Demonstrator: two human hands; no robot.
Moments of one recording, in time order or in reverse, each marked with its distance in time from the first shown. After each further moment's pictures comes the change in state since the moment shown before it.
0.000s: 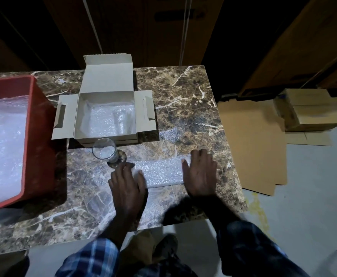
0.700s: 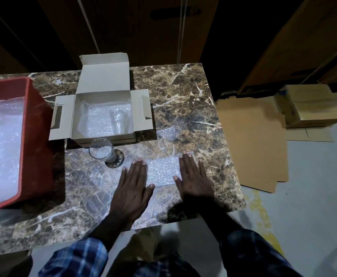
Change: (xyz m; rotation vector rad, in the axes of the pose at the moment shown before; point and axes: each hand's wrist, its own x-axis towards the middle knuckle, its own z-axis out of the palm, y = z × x) left_hand -0.007 -0.031 0.007 0.238 -0.561 0.376; right_hand -0.028 0.022 0.027 -0.006 -0.337 -0.264
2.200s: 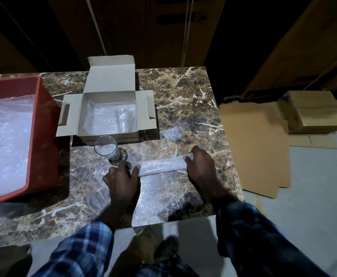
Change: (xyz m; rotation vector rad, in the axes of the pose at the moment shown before) left_hand 0.028 -0.008 -0.014 -0.422 0.307 -0.644; right_hand 0.048 0.006 -0.045 0.246 0.151 0.321
